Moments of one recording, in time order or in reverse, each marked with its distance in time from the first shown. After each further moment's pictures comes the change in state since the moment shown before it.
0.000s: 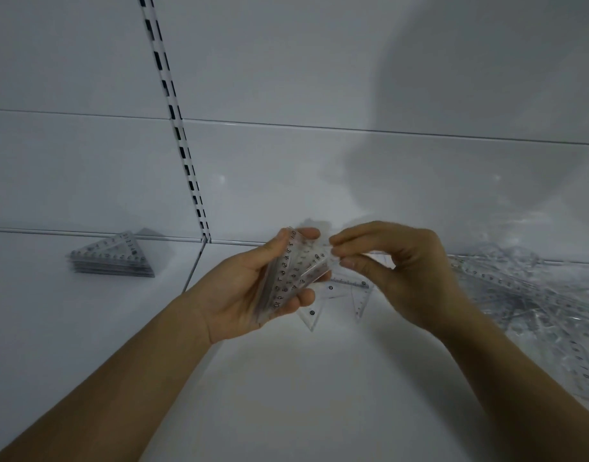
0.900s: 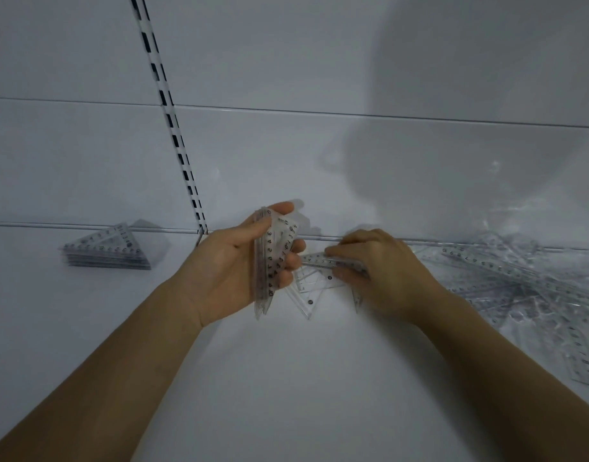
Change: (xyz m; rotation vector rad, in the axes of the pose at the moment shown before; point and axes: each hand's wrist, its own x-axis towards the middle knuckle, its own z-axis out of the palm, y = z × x) left_hand 0.003 0.007 -0.014 -0.025 -0.031 0.136; right_hand -0.007 0.039 0.015 -0.591 -0.398 0.240
